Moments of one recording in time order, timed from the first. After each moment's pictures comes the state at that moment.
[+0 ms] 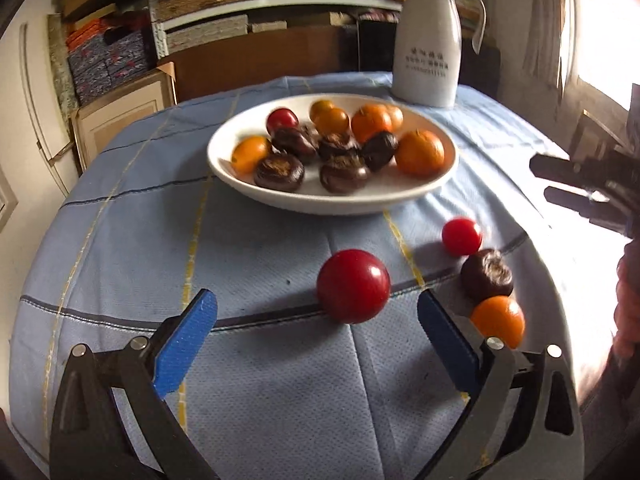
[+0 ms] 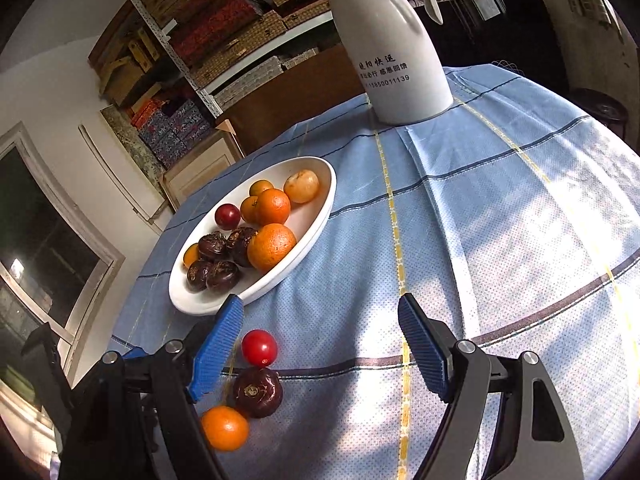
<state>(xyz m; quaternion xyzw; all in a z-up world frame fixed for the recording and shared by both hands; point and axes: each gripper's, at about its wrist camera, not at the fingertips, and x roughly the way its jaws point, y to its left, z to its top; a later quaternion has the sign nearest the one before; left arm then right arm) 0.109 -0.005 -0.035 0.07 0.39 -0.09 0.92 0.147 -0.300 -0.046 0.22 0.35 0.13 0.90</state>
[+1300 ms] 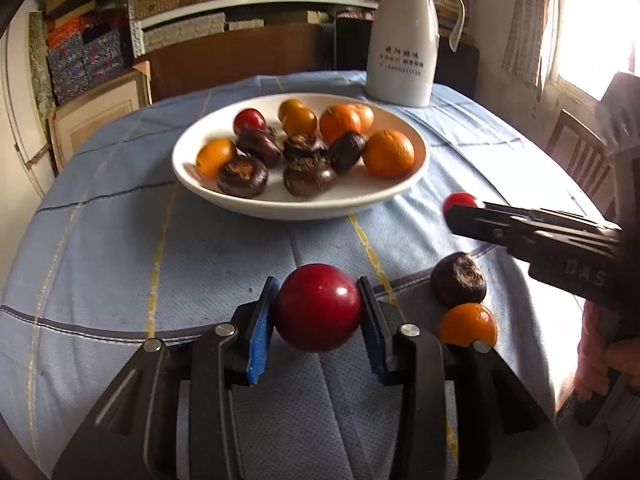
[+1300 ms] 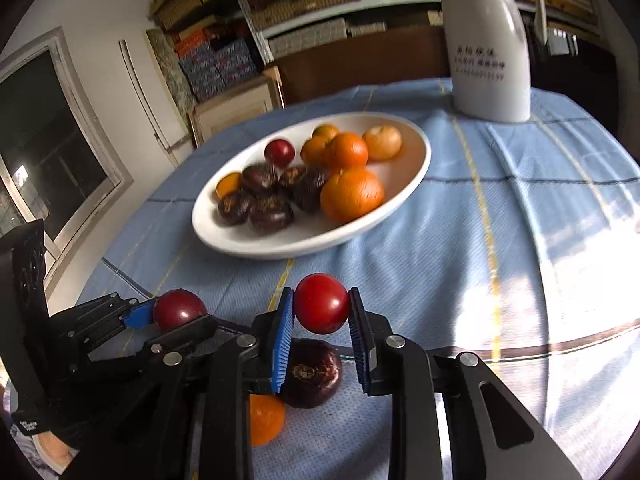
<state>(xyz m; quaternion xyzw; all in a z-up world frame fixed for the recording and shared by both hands) 0.106 -0.007 -0.032 0.06 0.38 -0.12 0.92 0.140 -0.230 -0.045 0.08 0.35 0.18 0.92</state>
